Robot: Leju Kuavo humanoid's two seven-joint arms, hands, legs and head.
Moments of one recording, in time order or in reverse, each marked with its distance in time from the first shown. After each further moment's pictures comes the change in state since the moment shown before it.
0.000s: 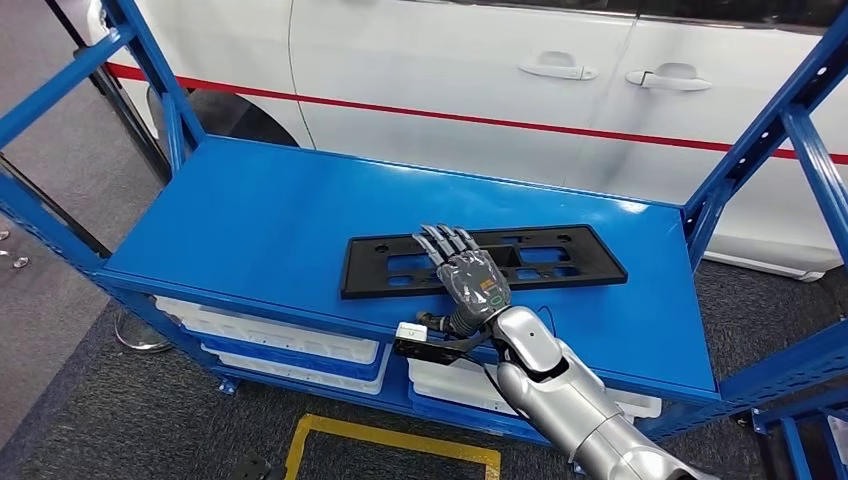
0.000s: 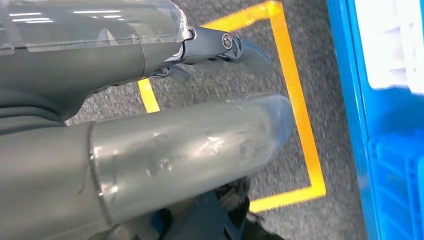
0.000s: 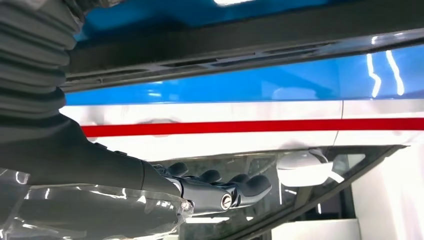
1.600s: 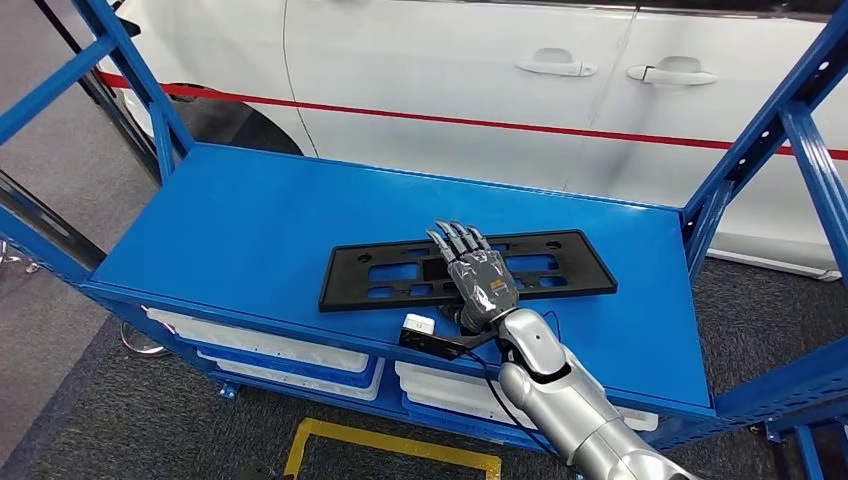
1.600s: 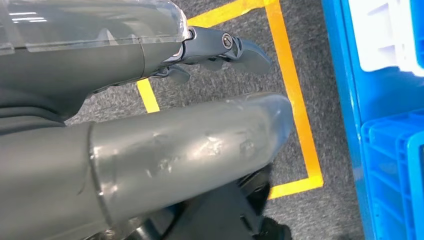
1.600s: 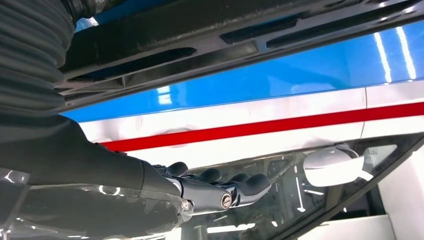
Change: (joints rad) left arm 0.023 0.005 0.002 -0.009 -0.010 -0.001 -0.012; right arm 0.022 0.025 -0.059 0.022 0.002 -0.051 0.003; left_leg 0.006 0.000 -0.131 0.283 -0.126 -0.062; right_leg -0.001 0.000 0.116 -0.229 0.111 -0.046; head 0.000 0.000
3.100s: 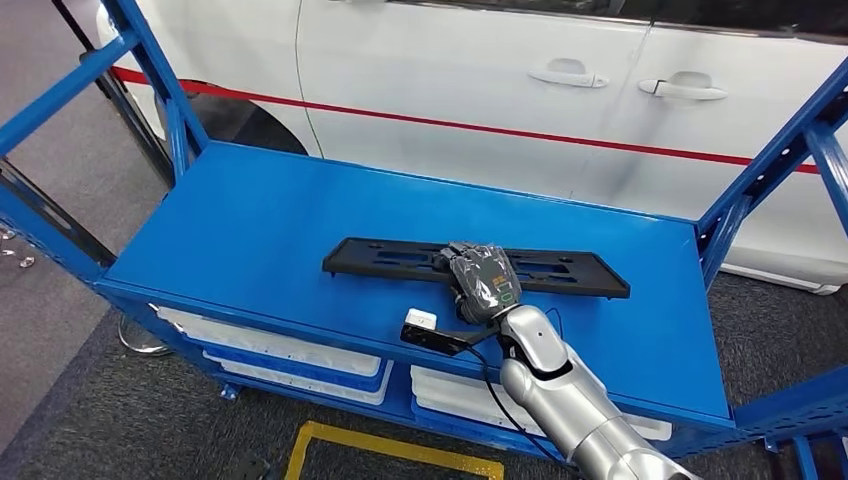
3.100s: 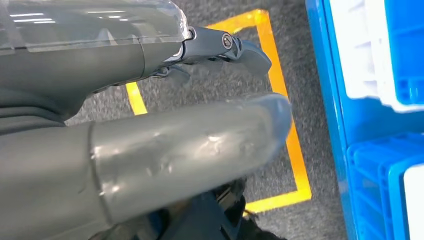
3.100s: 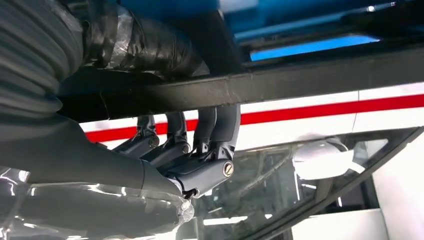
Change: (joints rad) left arm -0.006 0.003 0.009 -0.027 -0.006 0.011 0.000; right arm -0.002 0.002 -0.027 -0.002 -0.009 -0.003 -0.004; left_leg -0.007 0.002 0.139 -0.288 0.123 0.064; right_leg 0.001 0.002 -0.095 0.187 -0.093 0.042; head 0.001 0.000
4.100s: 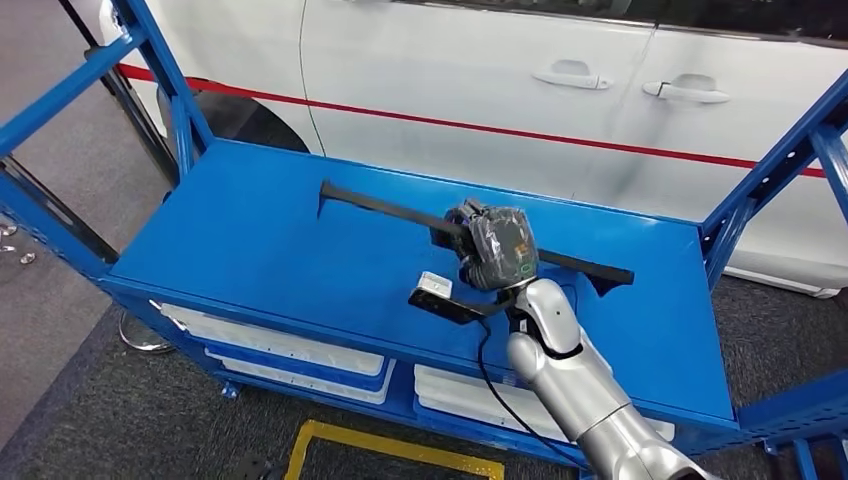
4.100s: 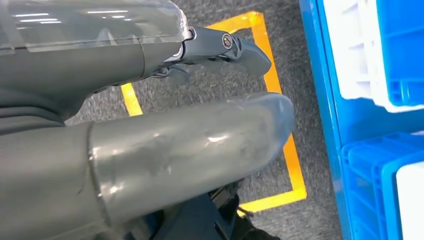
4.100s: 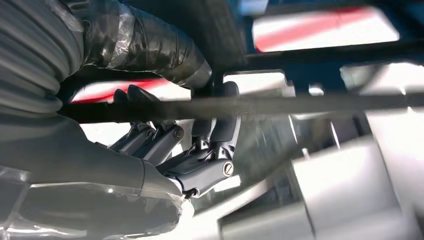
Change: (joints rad) left arm 0.000 0.001 0.004 -0.003 -0.012 0.008 -0.020; right arm -0.035 -0.003 -0.071 -0.166 -0.070 -0.077 -0.038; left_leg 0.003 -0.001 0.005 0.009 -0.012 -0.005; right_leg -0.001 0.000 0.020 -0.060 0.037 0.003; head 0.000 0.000
